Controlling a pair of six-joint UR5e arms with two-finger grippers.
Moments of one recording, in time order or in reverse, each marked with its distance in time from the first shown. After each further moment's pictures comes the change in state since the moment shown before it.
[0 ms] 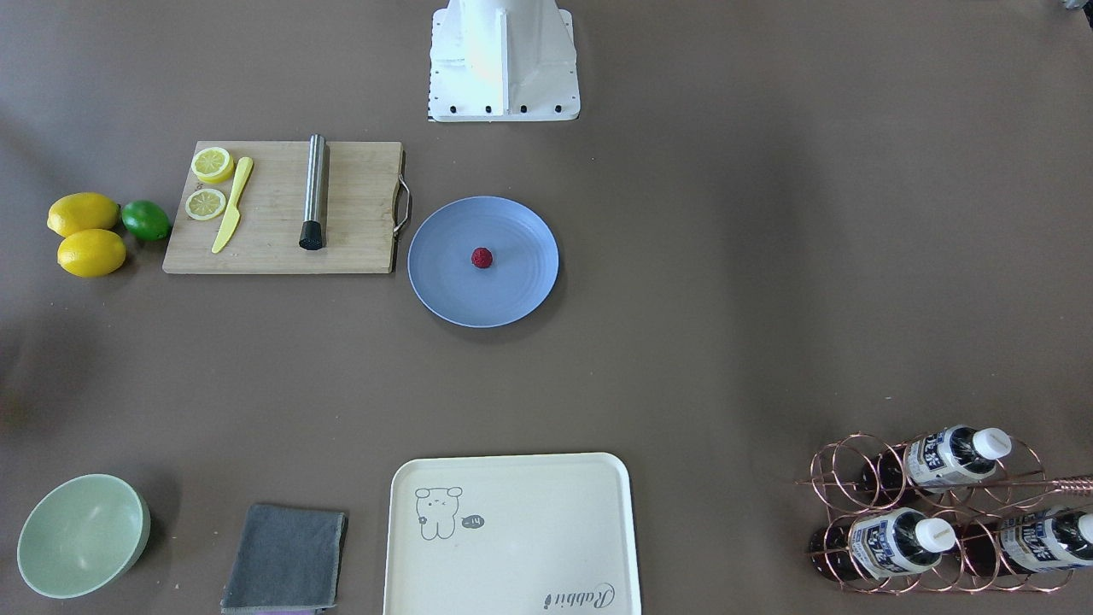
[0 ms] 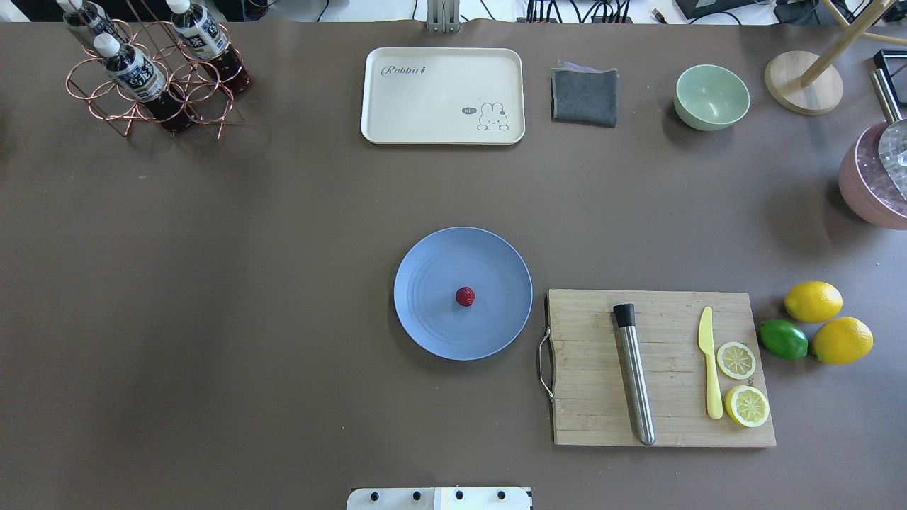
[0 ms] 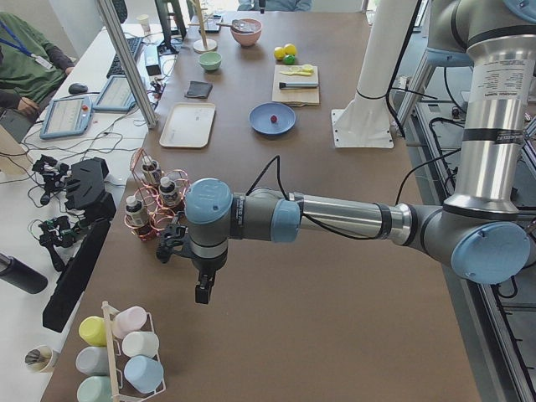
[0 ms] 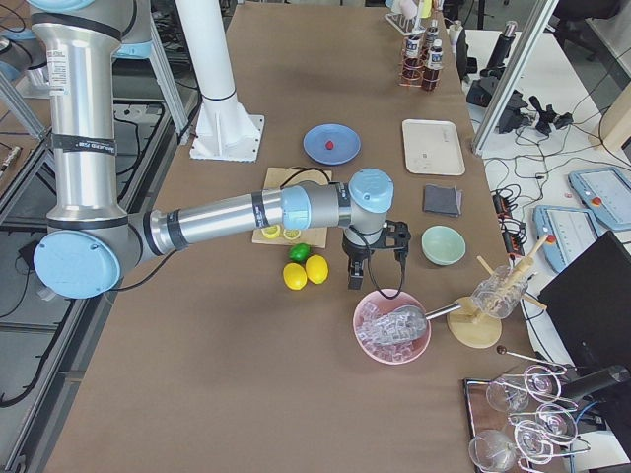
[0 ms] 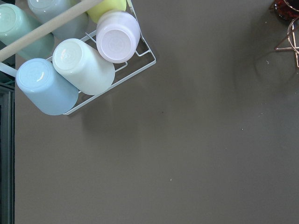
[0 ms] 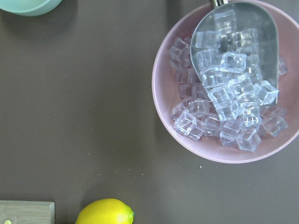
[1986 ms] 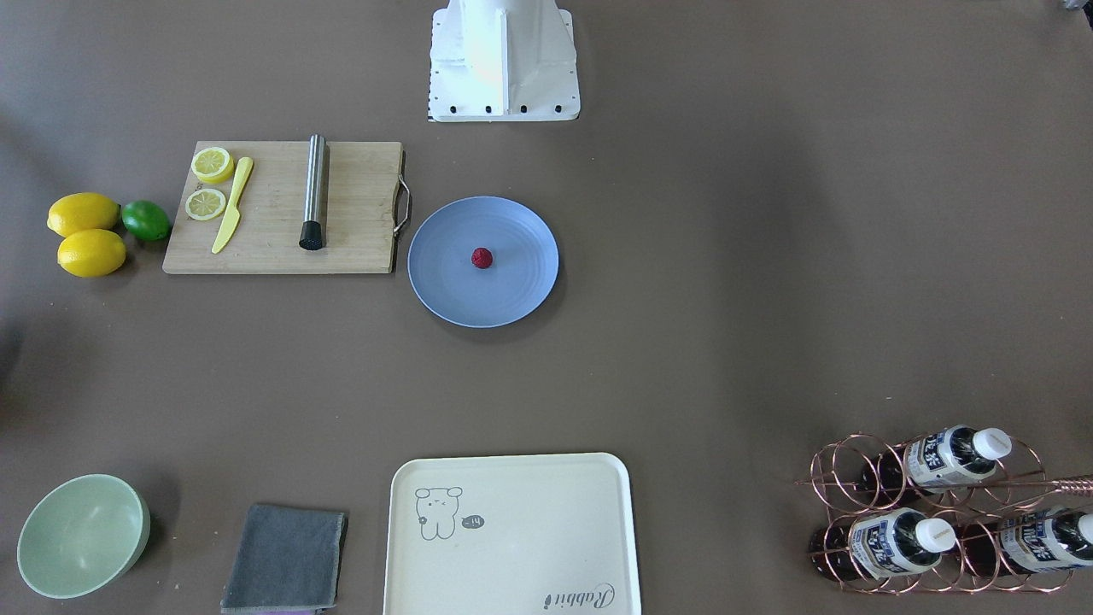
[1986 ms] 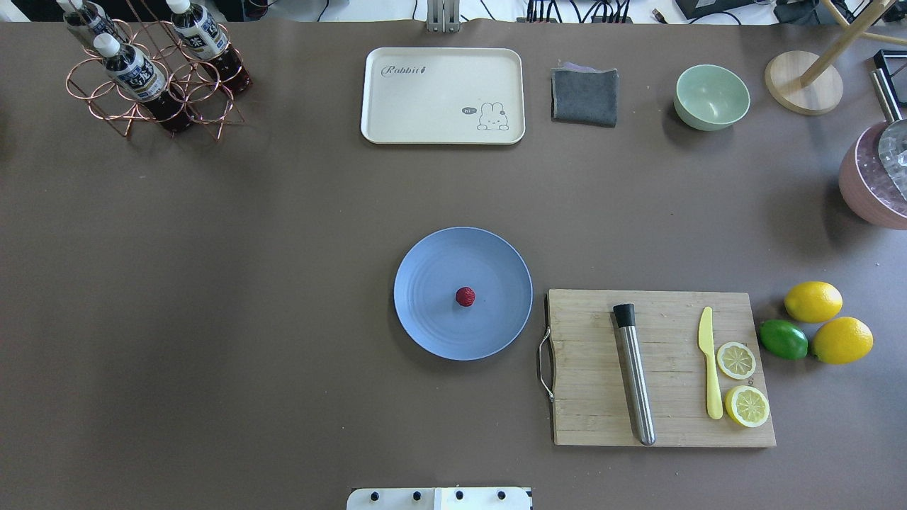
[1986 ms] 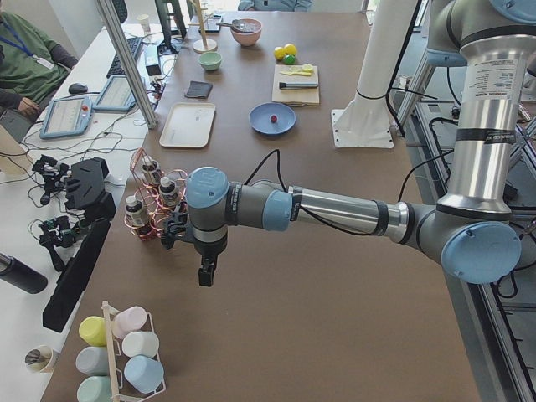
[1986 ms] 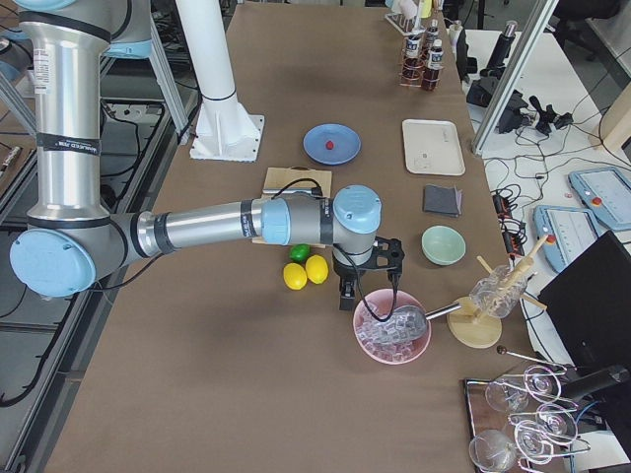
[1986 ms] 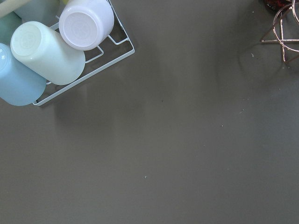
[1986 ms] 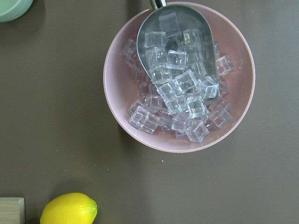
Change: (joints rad) left arm 0.090 -0.010 -0.033 -0.005 0.001 -0.110; right arm 0.086 -0.043 -0.006 -0.001 -0.007 -0.093
